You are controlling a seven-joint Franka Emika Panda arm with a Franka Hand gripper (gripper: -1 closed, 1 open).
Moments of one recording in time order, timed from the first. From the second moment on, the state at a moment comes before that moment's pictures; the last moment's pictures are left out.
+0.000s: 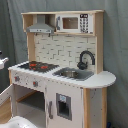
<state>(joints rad) -0.25 -1.19 1.18 -2.24 -0.73 2.24 -0.46</state>
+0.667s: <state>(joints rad) -0.22 -1.20 1.05 -2.27 -0.76 2.39 -0.59</state>
